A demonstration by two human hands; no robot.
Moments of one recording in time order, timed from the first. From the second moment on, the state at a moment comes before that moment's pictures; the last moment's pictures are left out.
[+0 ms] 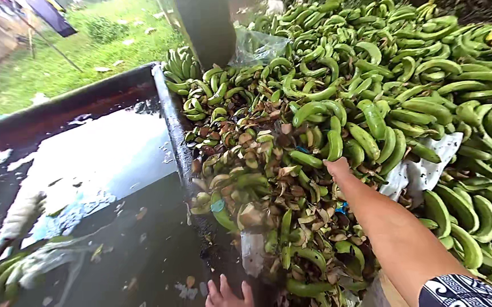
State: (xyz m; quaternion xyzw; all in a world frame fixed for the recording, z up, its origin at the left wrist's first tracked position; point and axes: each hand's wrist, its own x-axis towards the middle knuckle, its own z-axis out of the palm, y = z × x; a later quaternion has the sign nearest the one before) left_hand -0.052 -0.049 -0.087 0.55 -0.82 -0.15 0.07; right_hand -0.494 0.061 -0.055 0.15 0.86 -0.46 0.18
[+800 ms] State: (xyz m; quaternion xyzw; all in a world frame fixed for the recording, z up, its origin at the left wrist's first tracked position) left_hand -0.139 -0.103 -0.082 0.64 -0.76 -0.12 -0.04; right_hand -0.483 0.228 0.179 0.00 0.95 -0.32 -0.05
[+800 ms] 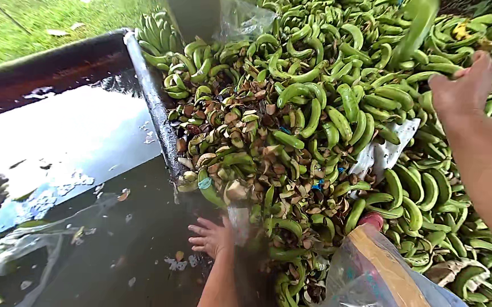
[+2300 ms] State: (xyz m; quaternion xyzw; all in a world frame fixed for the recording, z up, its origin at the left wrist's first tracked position) left_hand -0.129 -0.132 -0.072 0.58 -0.79 -0.14 -0.12; right_hand -0.419 0.066 0.065 -0.26 0.85 -0.15 0.43
